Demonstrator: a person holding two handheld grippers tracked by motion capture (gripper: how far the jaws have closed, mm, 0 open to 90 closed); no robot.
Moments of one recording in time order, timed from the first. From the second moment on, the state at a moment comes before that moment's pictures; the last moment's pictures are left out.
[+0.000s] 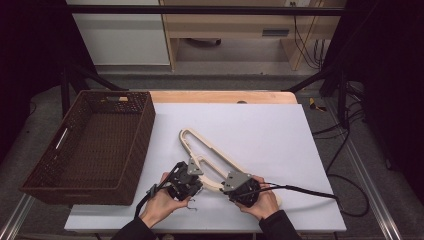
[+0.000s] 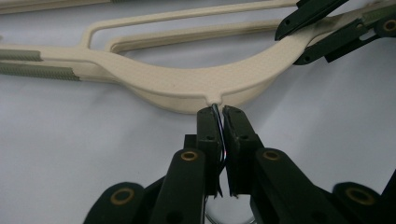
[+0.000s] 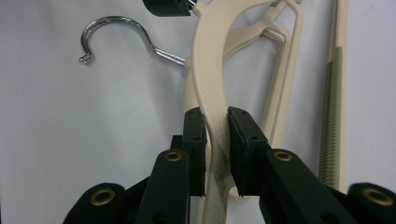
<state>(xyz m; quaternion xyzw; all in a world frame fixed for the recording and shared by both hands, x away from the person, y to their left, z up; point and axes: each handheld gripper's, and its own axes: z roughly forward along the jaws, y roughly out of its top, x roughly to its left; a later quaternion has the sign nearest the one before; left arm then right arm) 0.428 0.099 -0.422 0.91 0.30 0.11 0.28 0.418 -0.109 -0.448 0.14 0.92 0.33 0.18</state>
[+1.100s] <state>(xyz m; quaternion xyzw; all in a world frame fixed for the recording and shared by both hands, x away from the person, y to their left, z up) 0.427 0.174 -0.366 0.79 0.27 0.16 0.53 0.414 -0.133 -0.418 0.17 0.90 0.34 0.22</state>
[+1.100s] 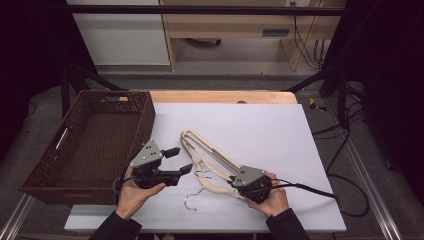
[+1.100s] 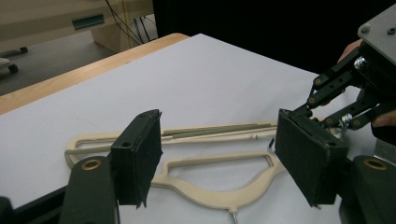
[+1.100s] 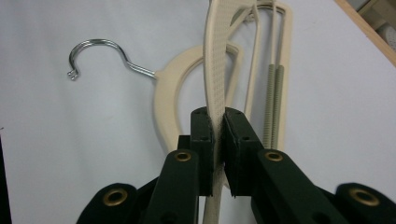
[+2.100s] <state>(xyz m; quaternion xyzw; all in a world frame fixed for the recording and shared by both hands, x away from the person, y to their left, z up) 0.416 0.188 -0.368 0.80 0.25 0.16 0.52 0.416 -0.182 -0.384 0.20 0.85 0.45 0.20</state>
